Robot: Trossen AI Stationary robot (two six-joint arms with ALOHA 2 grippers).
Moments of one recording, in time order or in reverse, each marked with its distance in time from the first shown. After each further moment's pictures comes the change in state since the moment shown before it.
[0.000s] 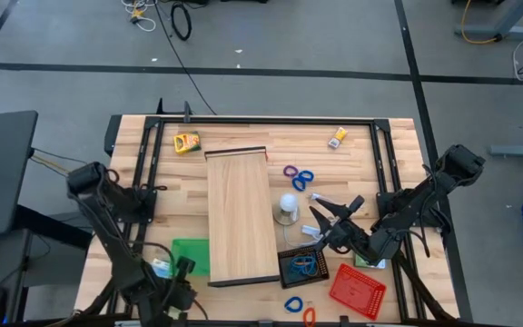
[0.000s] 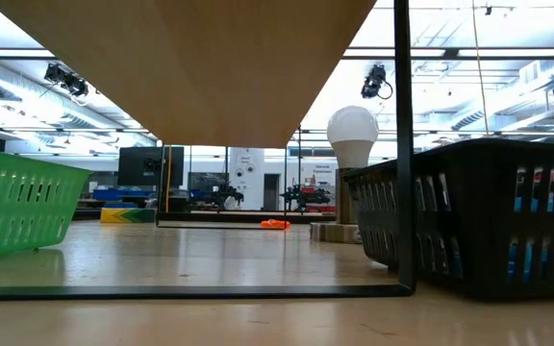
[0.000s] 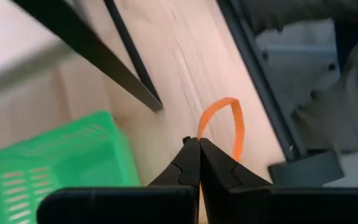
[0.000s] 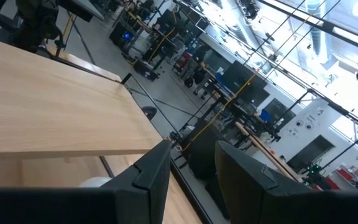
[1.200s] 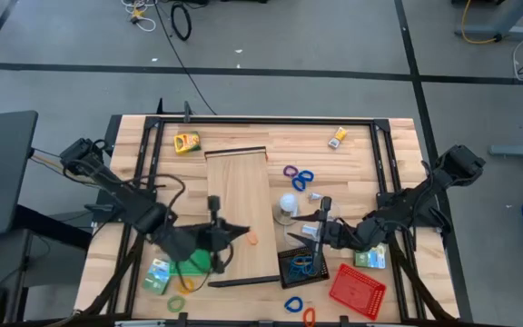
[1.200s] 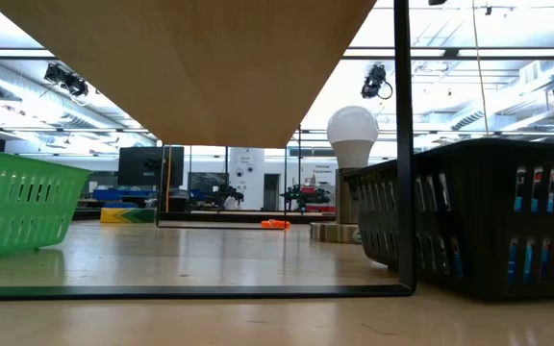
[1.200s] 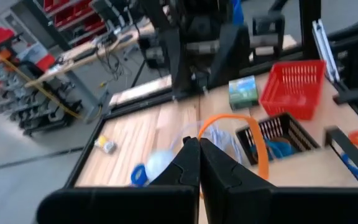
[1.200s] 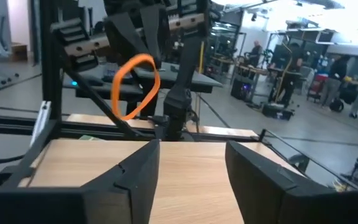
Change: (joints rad) left arm 0.413 -0.257 0.002 0.528 -0.389 0.731; right arm -0.138 0.000 0.000 -0.026 -0.682 0.547
